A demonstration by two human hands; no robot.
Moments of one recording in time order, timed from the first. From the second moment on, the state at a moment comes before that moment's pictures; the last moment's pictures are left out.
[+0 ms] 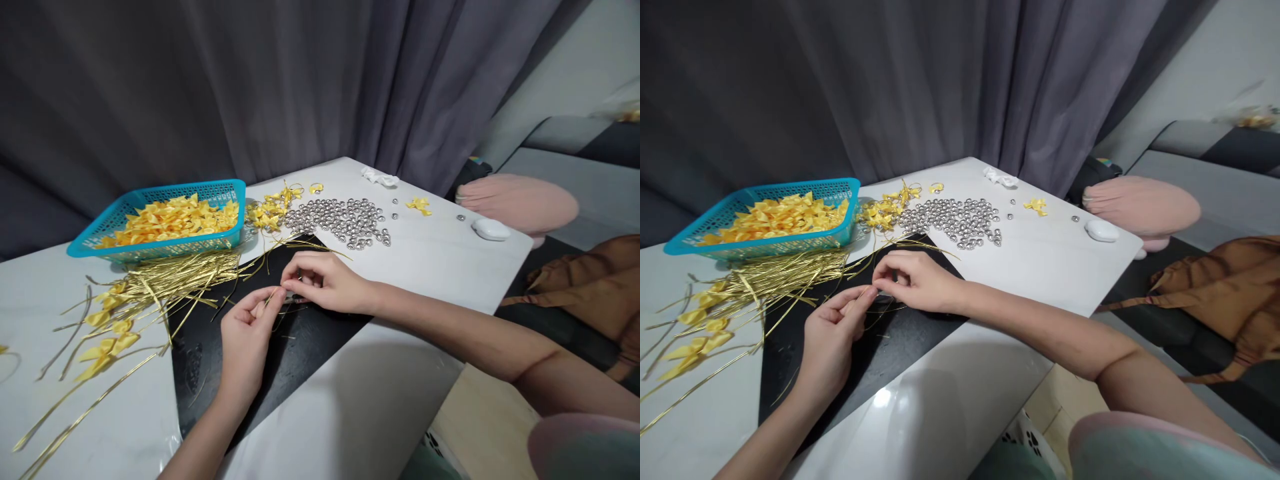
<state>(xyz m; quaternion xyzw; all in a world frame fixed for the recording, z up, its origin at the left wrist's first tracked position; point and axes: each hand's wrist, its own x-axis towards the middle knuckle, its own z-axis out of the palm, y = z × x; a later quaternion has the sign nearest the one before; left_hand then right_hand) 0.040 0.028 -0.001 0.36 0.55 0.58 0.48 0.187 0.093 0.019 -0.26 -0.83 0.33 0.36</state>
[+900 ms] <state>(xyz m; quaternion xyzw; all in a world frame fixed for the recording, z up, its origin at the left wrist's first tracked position) 0.042 0.025 0.001 0.36 0.49 0.59 0.54 0.174 0.079 0.013 -0.34 -0.60 0.64 0.33</state>
